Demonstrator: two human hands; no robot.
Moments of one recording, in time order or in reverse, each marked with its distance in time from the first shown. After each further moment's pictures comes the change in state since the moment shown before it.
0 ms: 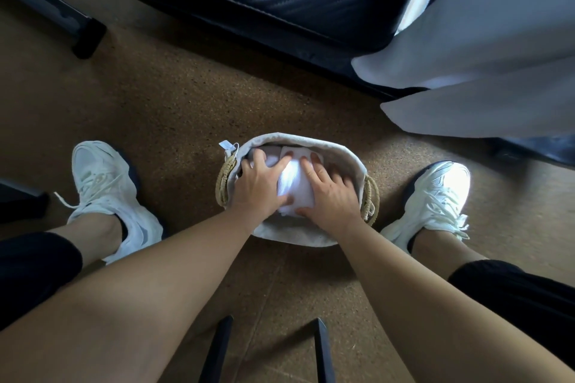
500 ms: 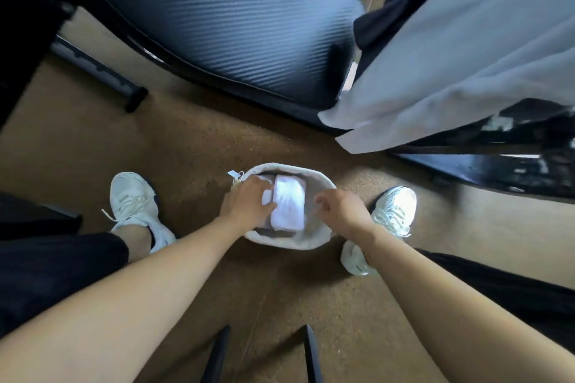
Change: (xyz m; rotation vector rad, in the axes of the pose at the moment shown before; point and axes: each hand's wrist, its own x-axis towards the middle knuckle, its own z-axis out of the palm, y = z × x) left_hand -0.083 0.016 -0.124 -0.293 -0.014 -0.062; right_hand -0.094 -0.018 -0.161 0.171 -0.073 0.104
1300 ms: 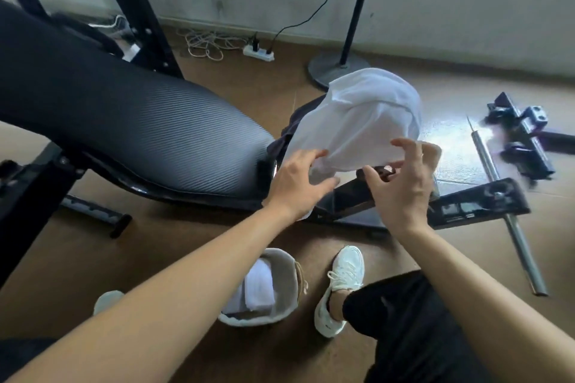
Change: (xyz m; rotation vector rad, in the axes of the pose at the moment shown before) left_hand -0.104 0.256 -0.163 -0.325 0.407 0.710; right_hand -0.202 0.020 -0.224 0.429 1.338 0.067
